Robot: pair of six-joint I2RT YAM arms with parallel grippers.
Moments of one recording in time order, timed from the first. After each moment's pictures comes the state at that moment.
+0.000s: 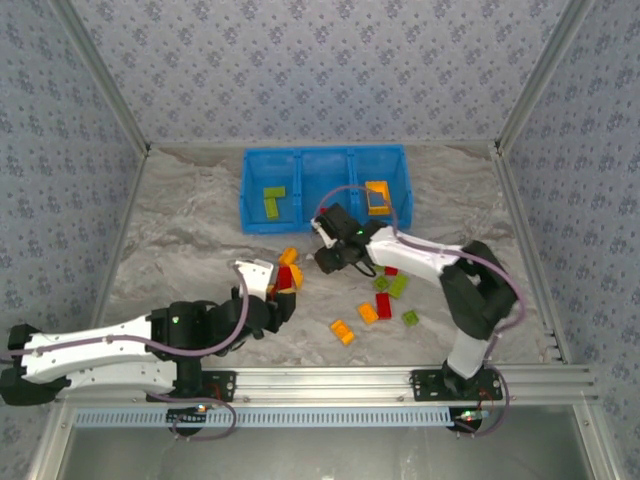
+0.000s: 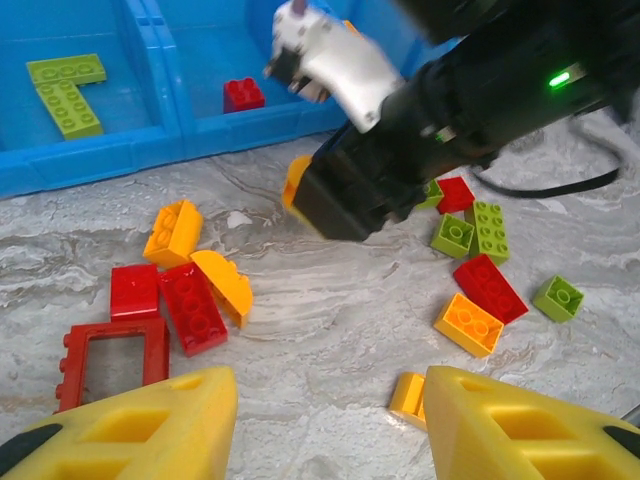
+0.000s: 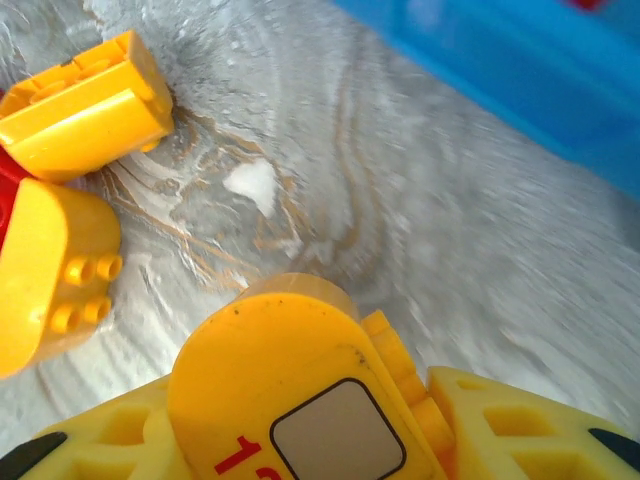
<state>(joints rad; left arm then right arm) -1.41 0.81 0.79 -0.65 -0.67 -0.75 0.76 1.71 1.17 -0.52 0.07 0.14</state>
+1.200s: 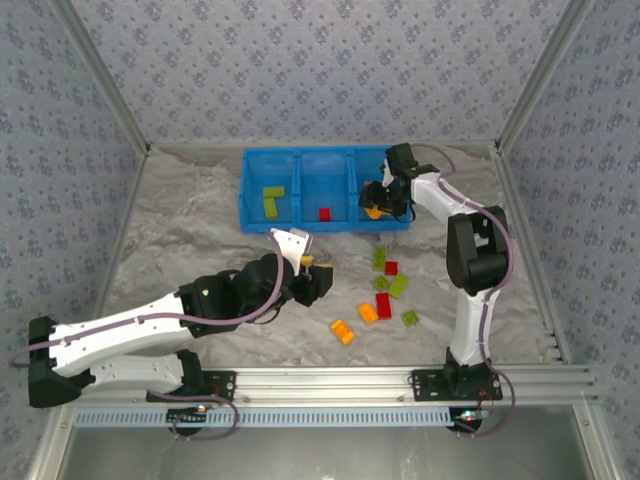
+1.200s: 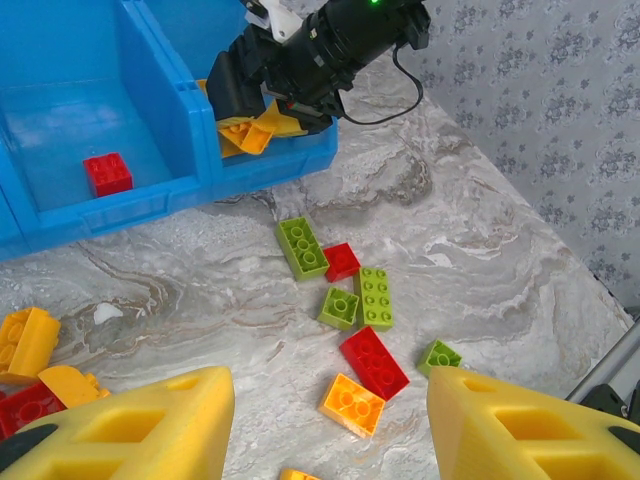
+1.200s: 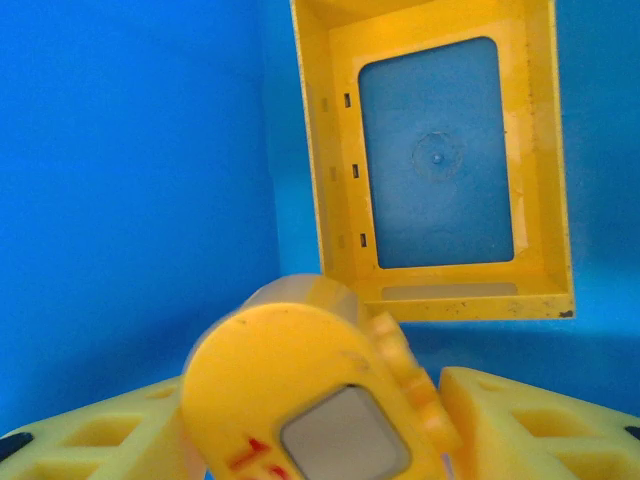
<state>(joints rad) -1.25 1.05 0.99 -0.43 -0.41 -0.61 0.26 2.02 1.56 -0.64 -0.25 0.41</state>
